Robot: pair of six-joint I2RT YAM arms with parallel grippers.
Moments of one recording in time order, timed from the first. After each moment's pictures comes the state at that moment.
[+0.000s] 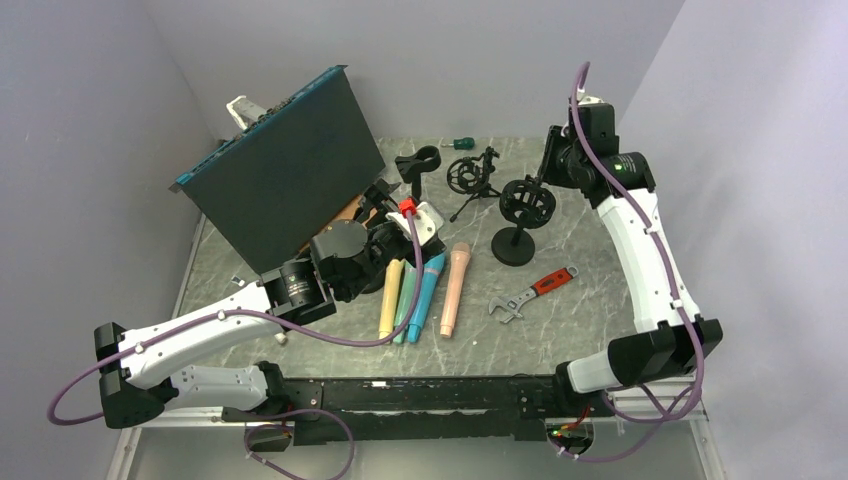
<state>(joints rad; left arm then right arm) -1.13 1.12 1.13 -0.02 -0.46 0.44 0.19 1.41 1.66 -0.90 0.14 0.30</state>
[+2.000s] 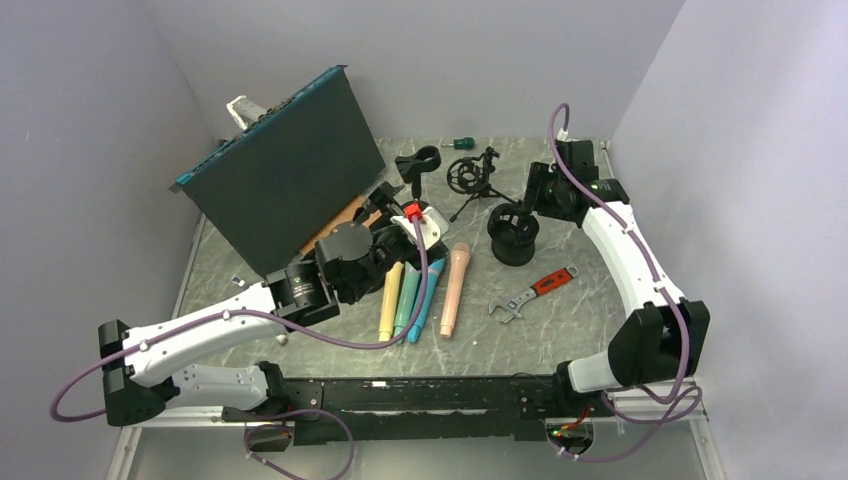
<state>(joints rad) -1.14 1.13 1.12 -0.01 -0.47 0.46 0.14 1.43 1.30 -0.69 0.03 0.32</state>
